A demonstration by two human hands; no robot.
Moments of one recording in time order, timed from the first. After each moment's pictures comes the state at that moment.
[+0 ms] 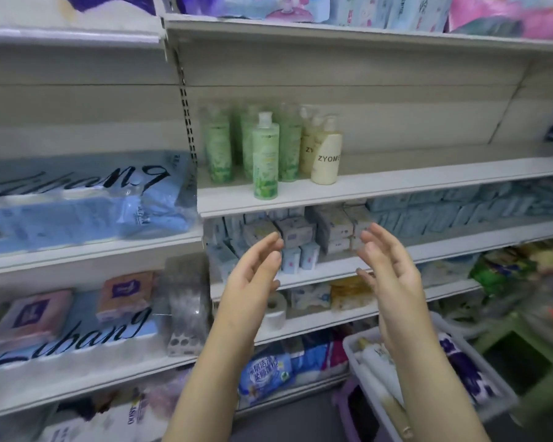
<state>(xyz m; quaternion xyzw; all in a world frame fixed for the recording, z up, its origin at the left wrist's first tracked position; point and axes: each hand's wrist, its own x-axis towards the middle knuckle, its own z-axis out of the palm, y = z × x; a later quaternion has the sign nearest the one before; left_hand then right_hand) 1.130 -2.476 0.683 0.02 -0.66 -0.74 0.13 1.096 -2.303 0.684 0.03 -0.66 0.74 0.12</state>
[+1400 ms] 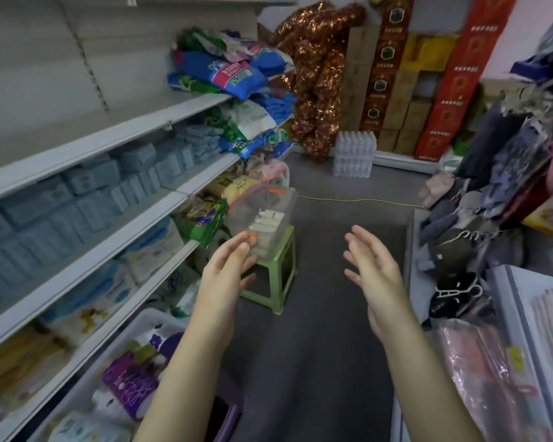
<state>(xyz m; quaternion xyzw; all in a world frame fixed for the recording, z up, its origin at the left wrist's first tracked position) 1.084 -1.794 0.644 -0.12 -0.63 -0.73 -0.22 1.210 -1.648 0.644 -0.31 -0.58 0.67 0.35</state>
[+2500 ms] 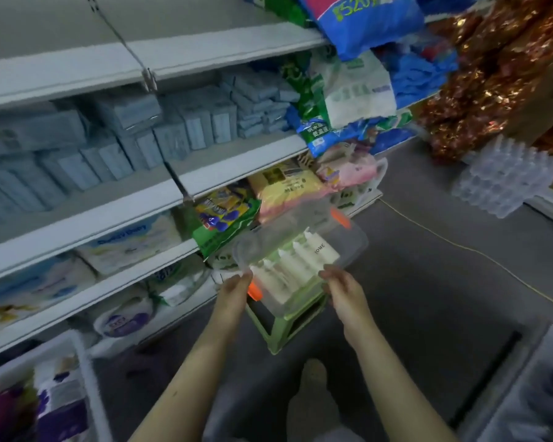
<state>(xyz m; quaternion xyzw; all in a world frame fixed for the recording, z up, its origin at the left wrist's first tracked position) 0.715 -1.481 0.449 0.21 -0.69 -0.66 -0.21 0.755 -1.293 0.460 -0.32 -0.68 0.66 -0.04</state>
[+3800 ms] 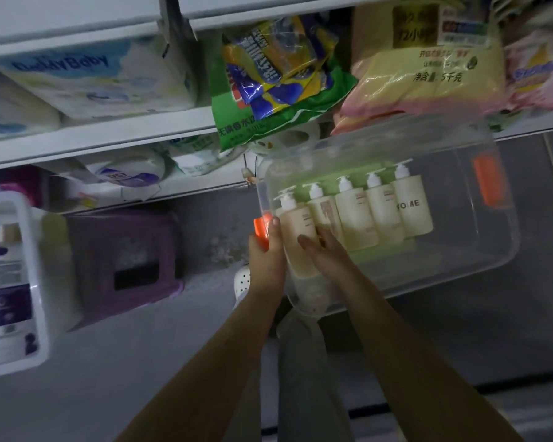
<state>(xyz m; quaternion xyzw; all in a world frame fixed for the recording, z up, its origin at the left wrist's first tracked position) 0.607 -1.399 0.221 0.52 -0.54 -0.65 -0.11 0.569 -1.294 0.195 -0.20 -0.77 0.42 -0.44</state>
